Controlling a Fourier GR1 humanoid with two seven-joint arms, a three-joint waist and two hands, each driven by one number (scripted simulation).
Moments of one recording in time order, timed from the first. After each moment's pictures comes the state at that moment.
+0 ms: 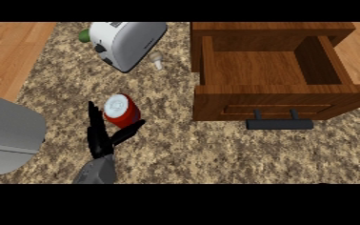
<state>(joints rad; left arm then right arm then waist) -0.25 0.02 0.04 -0.74 0.39 0.56 -0.60 0.17 -0.07 -0.26 -2.25 -0.11 0.10 0.26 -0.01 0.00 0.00</state>
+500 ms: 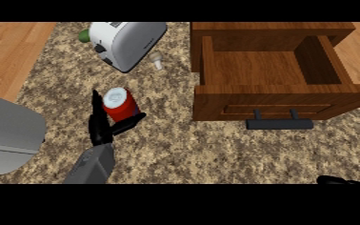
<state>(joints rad) -0.39 0.05 0.09 -0.57 0.38 0.44 -0.63 0.13 -0.08 -0.29 -2.21 -0.12 0.11 0.26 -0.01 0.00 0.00</state>
